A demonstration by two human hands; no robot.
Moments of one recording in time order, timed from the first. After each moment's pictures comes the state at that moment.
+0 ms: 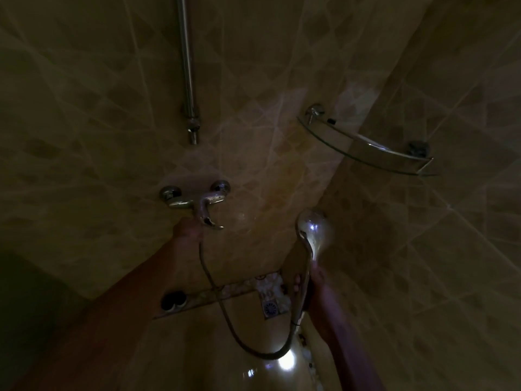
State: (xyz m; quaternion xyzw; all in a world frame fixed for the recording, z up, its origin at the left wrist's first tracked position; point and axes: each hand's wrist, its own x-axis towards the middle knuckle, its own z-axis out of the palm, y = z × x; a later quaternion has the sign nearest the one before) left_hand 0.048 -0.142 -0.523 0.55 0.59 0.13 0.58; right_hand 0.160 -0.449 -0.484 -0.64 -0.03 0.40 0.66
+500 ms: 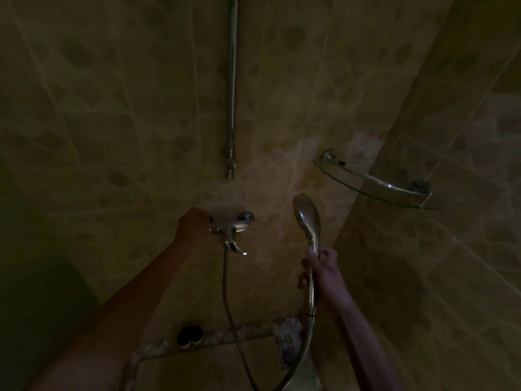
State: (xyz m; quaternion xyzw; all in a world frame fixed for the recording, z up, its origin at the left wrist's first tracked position) left_hand -0.017 -0.144 -0.420 0.71 0.53 0.27 0.37; right_hand 0.141 -0.419 -0.398 -0.64 -0.20 0.35 0.65
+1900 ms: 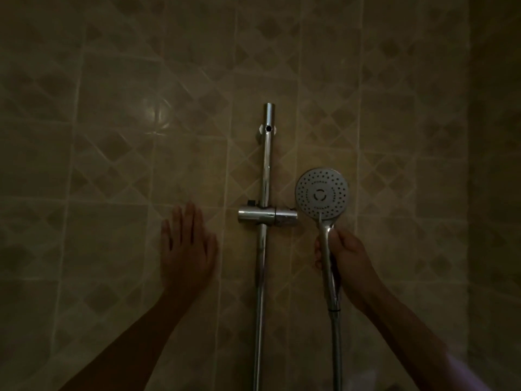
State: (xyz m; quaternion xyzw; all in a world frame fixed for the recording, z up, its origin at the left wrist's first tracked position) left_hand 0.037 0.078 -0.088 0.69 0.40 0.56 -0.24; right_hand 0.252 -0.152 -0.050 -0.45 -0.51 0.11 0.73
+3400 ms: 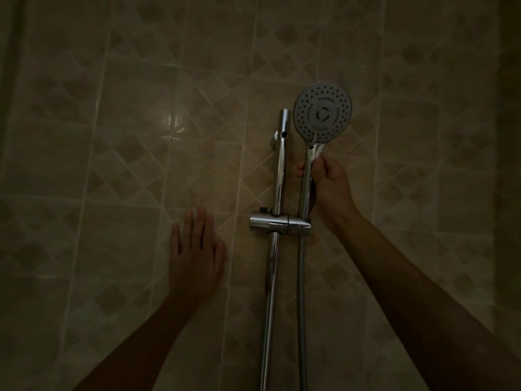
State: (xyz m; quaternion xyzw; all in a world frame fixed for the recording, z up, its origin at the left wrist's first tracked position) left_hand 0.030 0.062 -0.083 0.70 0.42 0.52 -0.26; right_hand 0.215 -0.096 0.079 -0.36 -0.58 -0.02 0.73
